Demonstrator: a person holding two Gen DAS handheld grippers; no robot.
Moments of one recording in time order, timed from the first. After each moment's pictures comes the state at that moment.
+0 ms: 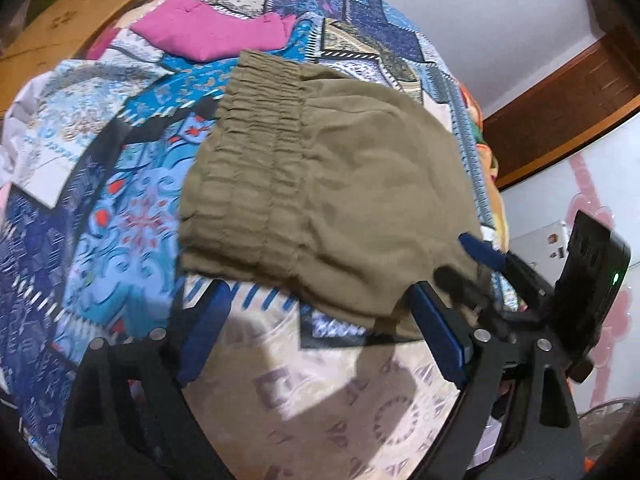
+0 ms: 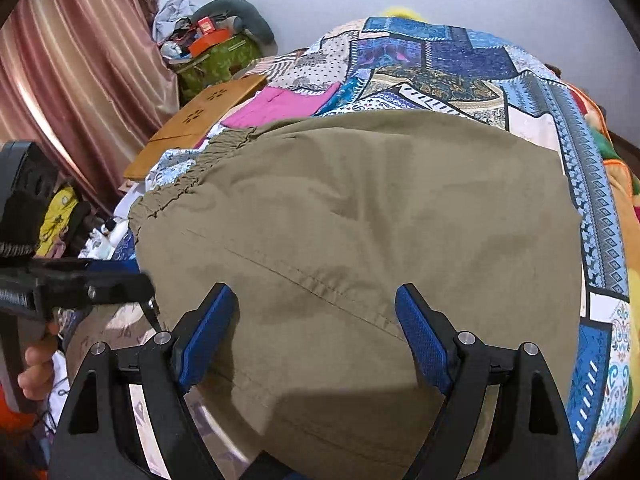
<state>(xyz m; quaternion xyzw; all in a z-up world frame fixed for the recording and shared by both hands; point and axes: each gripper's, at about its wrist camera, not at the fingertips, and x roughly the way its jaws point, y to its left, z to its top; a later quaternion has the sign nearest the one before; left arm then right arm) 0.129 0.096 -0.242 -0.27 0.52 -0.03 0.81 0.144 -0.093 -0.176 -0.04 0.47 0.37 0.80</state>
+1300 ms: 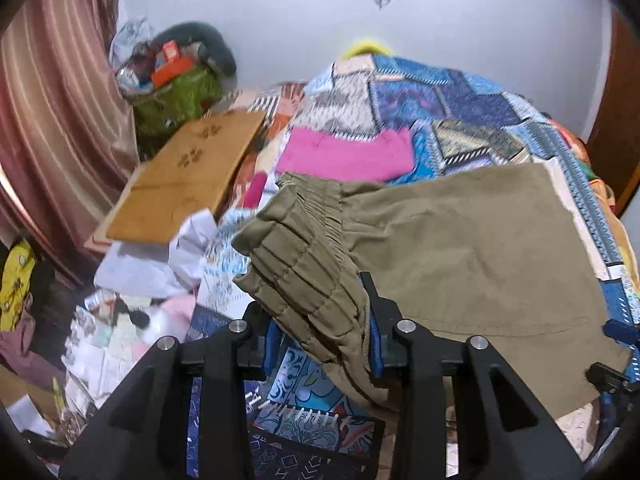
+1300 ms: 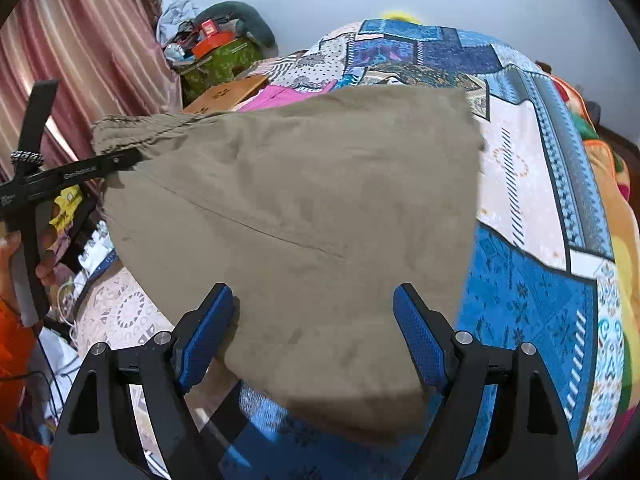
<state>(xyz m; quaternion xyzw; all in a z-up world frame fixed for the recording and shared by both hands) 0.111 0.133 -0.176 -0.03 0.41 0.21 0.89 0.111 -0.128 -0.170 -0.03 0.47 0.36 0.81</state>
